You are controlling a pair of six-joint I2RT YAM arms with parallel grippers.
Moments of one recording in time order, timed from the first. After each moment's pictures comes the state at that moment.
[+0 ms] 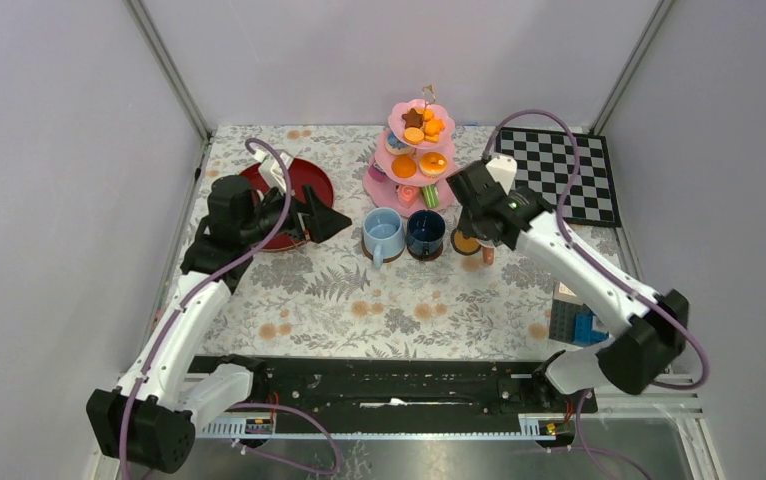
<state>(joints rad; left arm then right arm) -0.22 0.99 0.94 -0.26 0.67 -0.44 0.68 1.37 1.34 -0.93 0.50 0.78</state>
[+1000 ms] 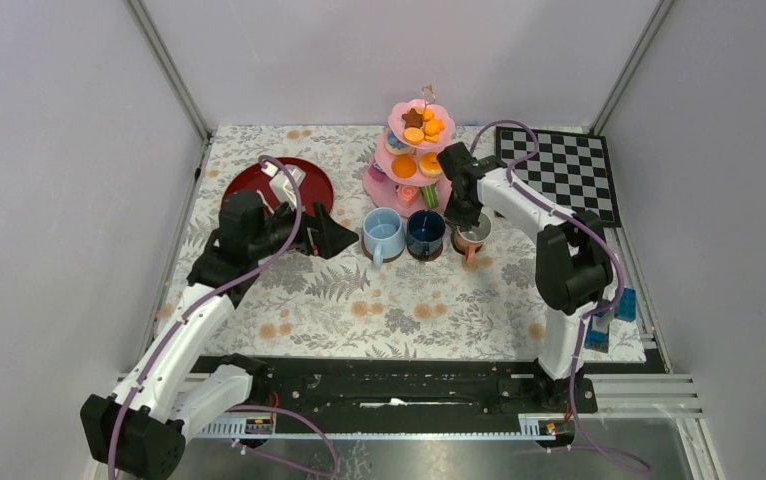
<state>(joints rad) -0.32 0.93 0.85 -0.25 0.57 -0.41 0.45 1.91 1.54 -0.90 0.21 0.77</state>
